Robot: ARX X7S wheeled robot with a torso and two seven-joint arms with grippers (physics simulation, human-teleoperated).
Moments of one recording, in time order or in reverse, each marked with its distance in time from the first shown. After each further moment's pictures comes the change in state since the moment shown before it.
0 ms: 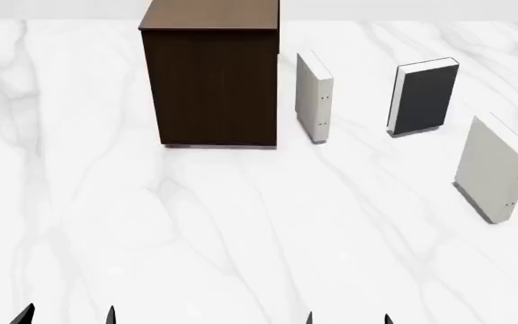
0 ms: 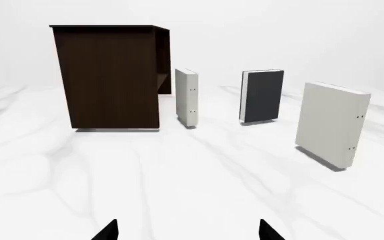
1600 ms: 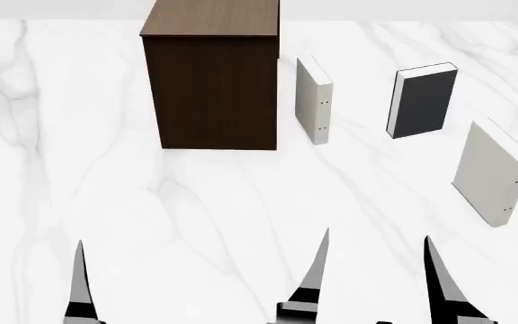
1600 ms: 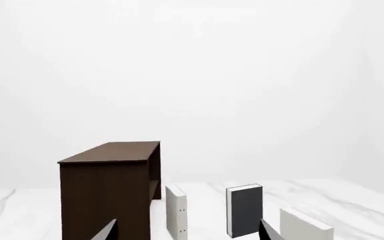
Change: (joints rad) left arm 0.036 -0.114 0.182 0.622 0.139 -0.302 -0.179; right arm 0.000 0.115 -0.120 -0.558 0.071 0.218 0.226
